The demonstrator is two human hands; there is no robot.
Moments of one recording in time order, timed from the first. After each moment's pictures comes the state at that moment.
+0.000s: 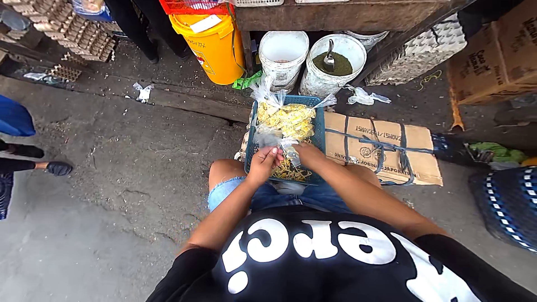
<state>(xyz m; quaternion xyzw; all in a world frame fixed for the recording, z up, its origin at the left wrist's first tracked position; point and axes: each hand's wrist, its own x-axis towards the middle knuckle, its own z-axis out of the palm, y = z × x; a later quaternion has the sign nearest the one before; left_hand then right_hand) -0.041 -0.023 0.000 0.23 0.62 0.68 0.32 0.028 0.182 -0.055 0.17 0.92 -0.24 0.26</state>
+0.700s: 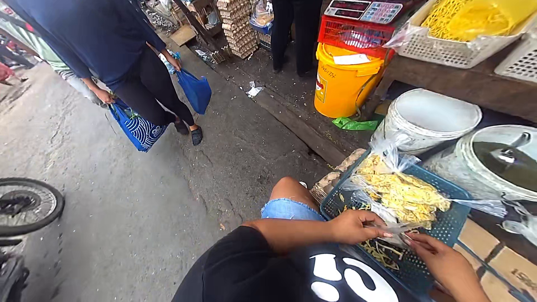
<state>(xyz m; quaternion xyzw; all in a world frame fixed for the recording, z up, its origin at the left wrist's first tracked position) -0.019 -0.029 0.002 0.33 0.66 0.63 0.26 0.071 0.195 -0.011 0.22 0.88 -0.42 0.09</state>
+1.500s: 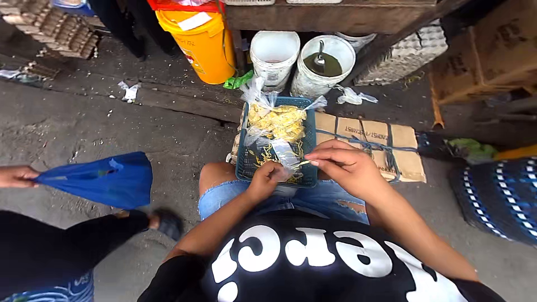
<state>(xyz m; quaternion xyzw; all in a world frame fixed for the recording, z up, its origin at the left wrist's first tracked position) -0.006 -0.023 -0.020 0.40 0.64 0.62 0.22 0.116 0.170 0.111 0.05 0.84 -0.51 -0.18</state>
